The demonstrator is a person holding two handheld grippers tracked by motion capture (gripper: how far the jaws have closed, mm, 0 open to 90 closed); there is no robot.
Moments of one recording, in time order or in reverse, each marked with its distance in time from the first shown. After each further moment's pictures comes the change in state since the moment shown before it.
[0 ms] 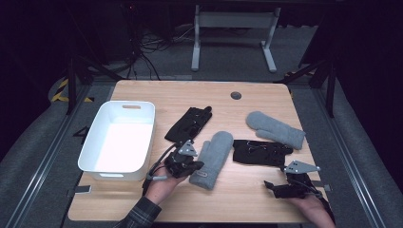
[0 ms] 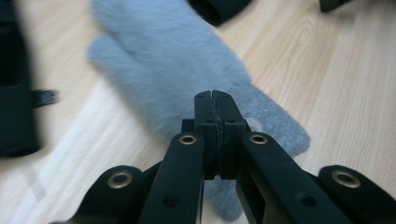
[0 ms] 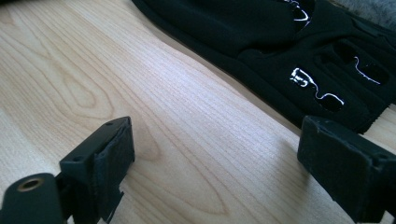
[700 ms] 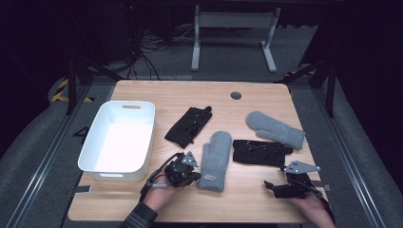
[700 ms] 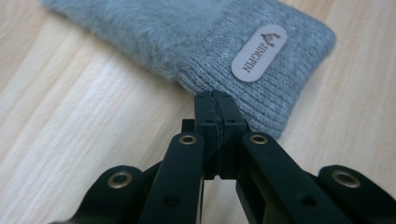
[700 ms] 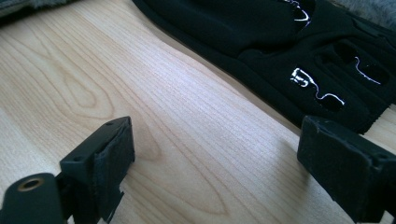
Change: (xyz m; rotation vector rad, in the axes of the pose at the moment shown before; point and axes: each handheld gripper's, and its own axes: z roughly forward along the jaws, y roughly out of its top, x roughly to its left) left arm -0.020 -0.014 0.023 0.142 -0.063 0.045; right arm 0.000 0.000 0.000 0.000 0.001 -0.001
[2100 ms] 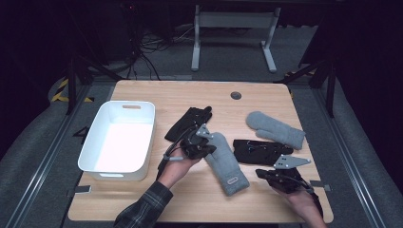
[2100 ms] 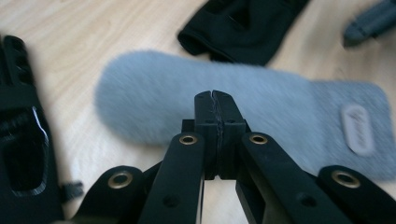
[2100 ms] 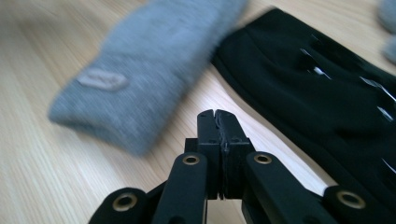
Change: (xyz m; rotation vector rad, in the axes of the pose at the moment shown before) left arm 0.047 0.080 0.006 -0.125 0.061 0.004; right arm 0.030 0.045 0.001 -0.041 0.168 -0.052
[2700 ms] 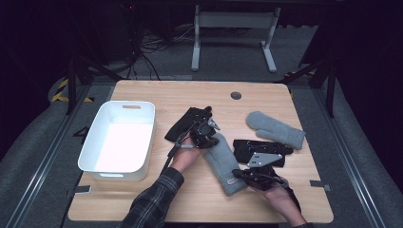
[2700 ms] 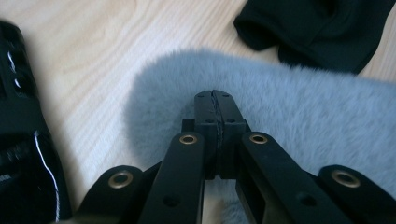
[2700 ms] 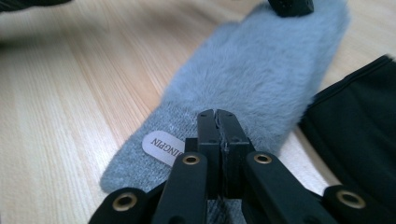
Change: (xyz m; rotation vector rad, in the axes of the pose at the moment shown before) left arm 0.031 0.005 0.050 0.106 0.037 -0.001; right arm 0.034 0.032 0.045 0.028 0.105 -0.075
